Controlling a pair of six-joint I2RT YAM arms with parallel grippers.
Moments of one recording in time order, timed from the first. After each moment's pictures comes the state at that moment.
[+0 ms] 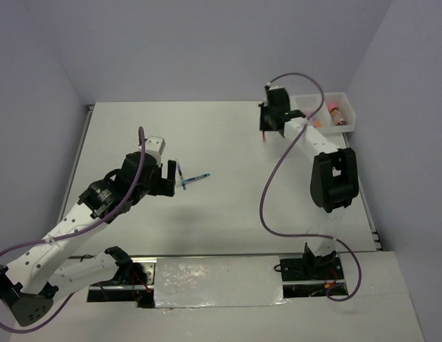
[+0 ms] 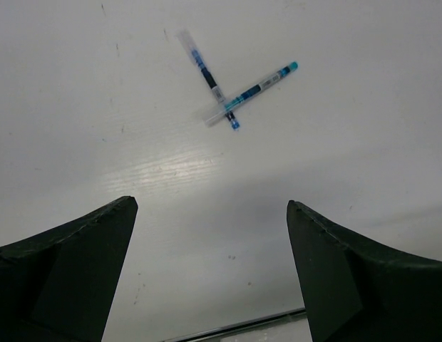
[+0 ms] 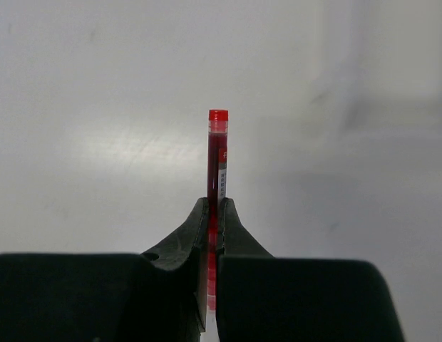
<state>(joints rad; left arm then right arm) -0.66 0.94 1.04 -0.78 -0.35 -0.34 0.32 1.91 1.51 -0.35 0.10 0.22</state>
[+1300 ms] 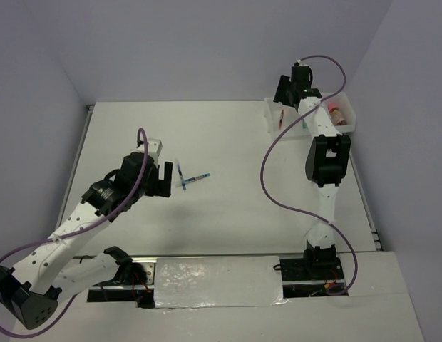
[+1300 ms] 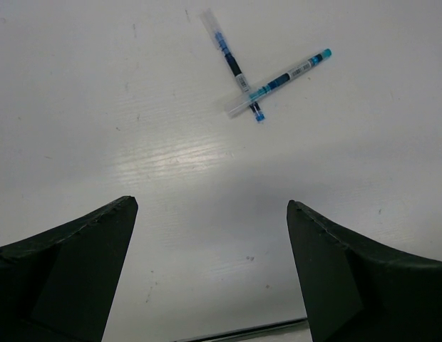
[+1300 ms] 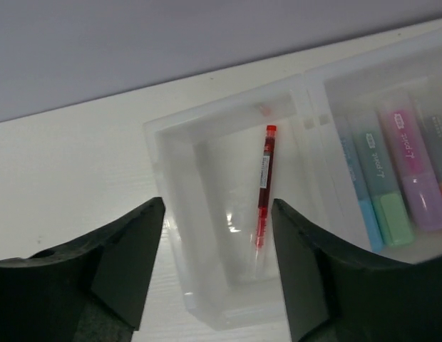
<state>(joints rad) -0.57 0.93 0.94 -0.73 -0.30 -0.29 0.04 2.34 2.17 -0.44 0.05 0.28</state>
